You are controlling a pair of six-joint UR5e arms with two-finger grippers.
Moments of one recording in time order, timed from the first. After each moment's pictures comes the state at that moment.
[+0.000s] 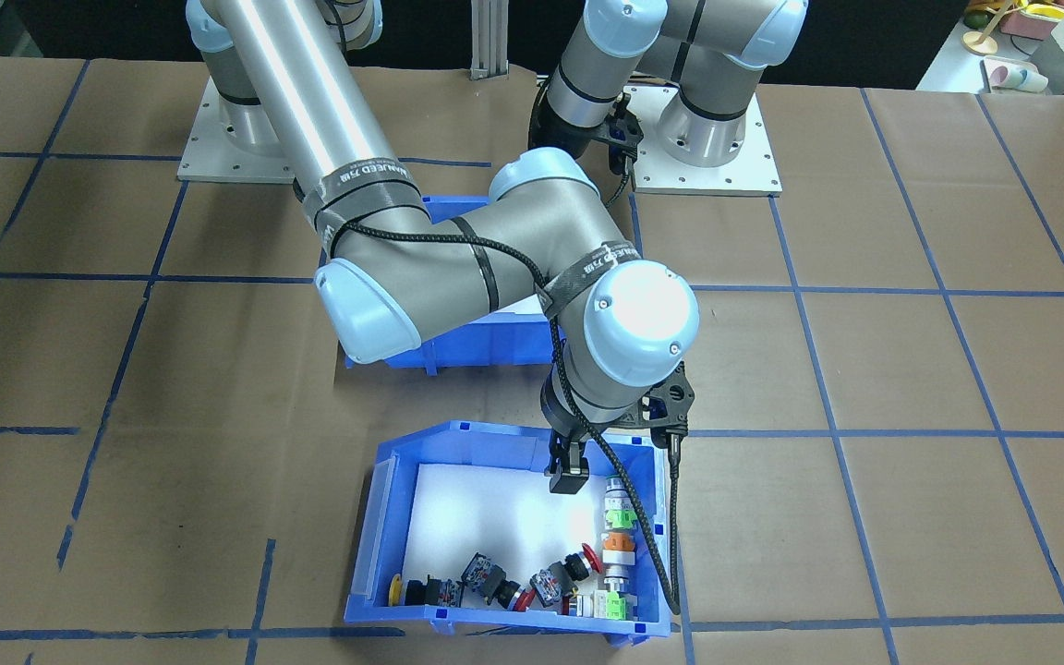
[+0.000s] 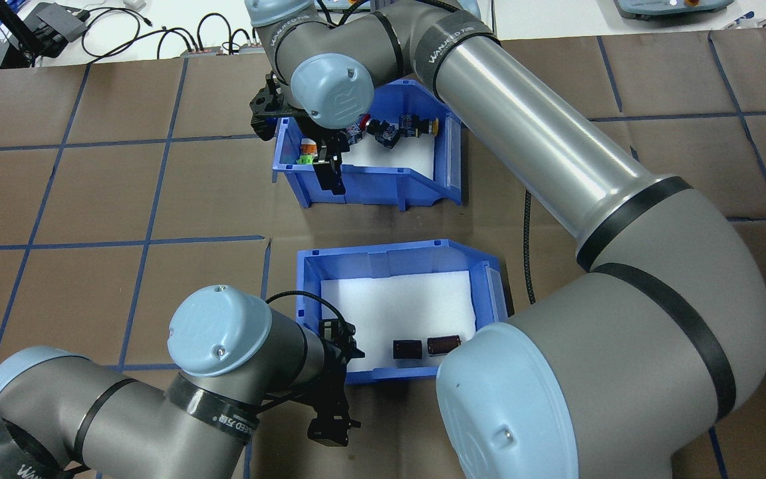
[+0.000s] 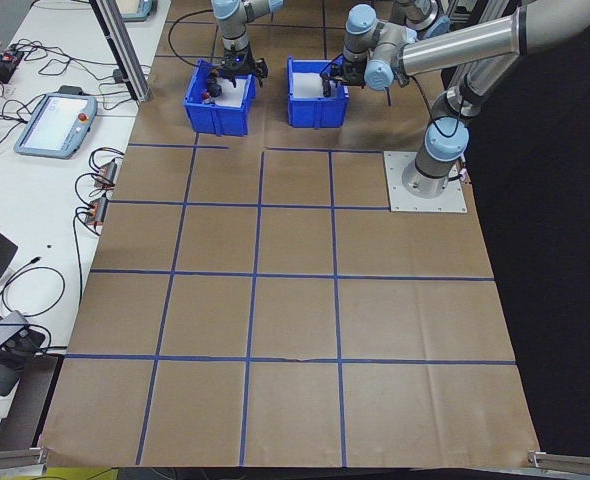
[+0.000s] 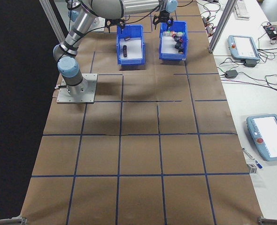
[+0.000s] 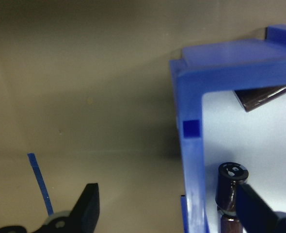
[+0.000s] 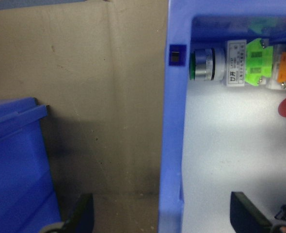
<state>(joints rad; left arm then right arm) -1.94 -1.36 -2.36 -0.94 1.28 -1.89 2.06 -0.79 0.95 -1.58 -1.61 -1.03</state>
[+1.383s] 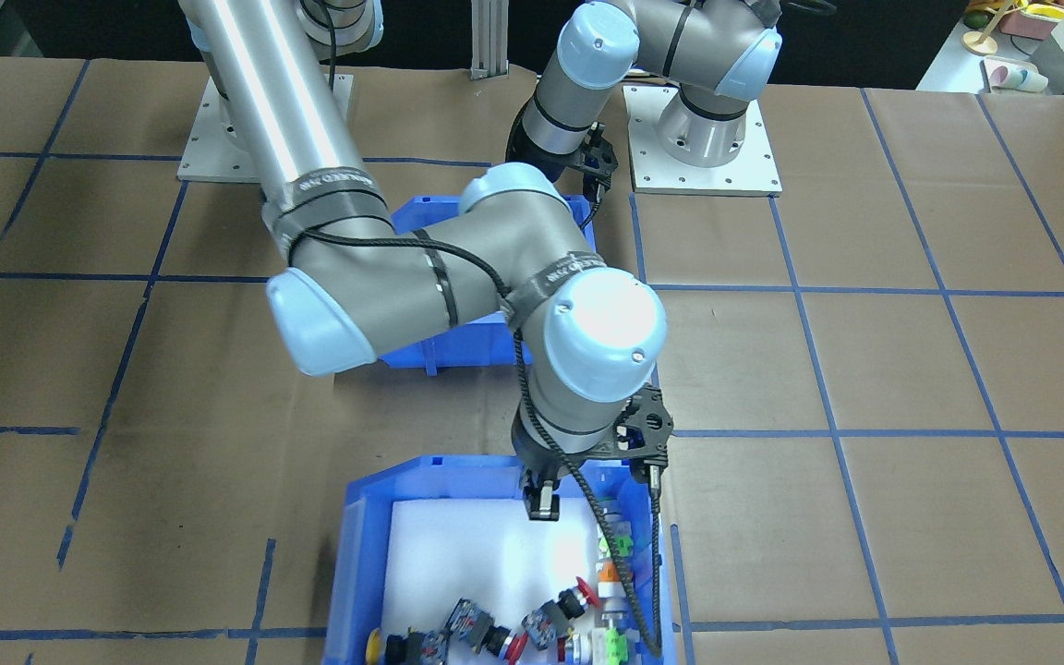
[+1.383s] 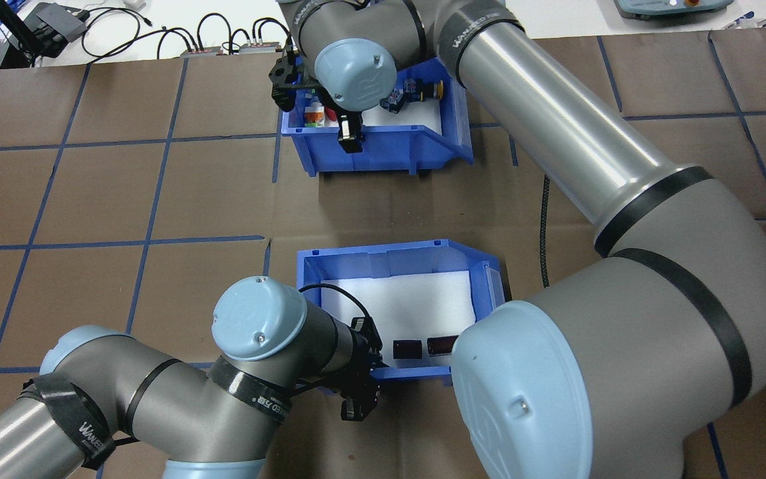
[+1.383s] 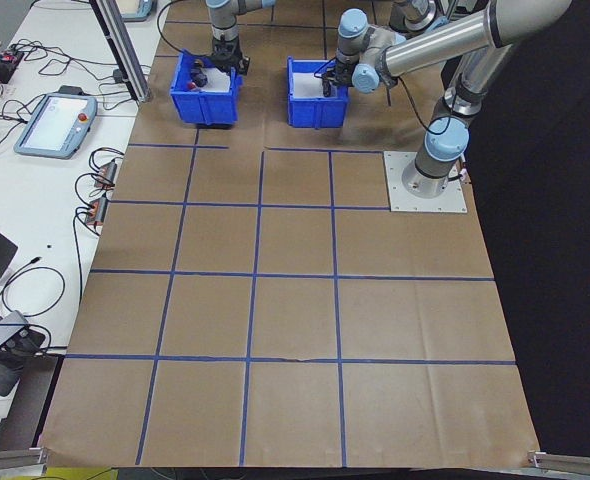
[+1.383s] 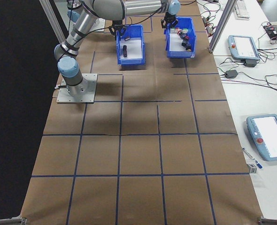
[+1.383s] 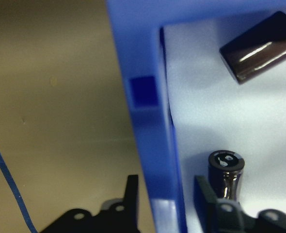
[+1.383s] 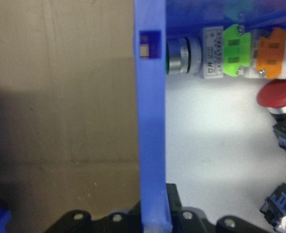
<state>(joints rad) -1.98 -1.48 -2.34 -0.81 1.27 -1.89 1.98 -0.82 0.93 -1.69 -1.67 -1.15</state>
